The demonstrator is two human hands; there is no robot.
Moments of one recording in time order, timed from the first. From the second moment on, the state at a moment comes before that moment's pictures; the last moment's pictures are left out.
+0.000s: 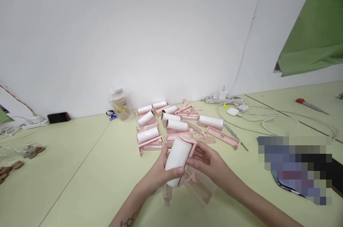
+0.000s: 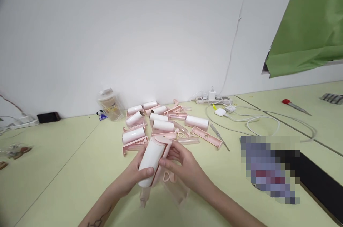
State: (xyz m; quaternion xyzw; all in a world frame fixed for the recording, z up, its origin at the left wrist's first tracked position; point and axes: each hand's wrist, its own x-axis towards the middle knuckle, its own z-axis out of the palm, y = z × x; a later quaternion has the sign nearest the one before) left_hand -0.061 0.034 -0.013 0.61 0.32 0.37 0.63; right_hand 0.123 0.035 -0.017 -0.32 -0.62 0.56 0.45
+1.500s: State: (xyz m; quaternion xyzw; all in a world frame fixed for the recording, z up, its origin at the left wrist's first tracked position) left_hand -0.073 0.038 -0.046 0.83 0.46 0.18 0.26; right_hand 0.140 0.036 -0.009 -0.36 -0.89 0.15 0.25
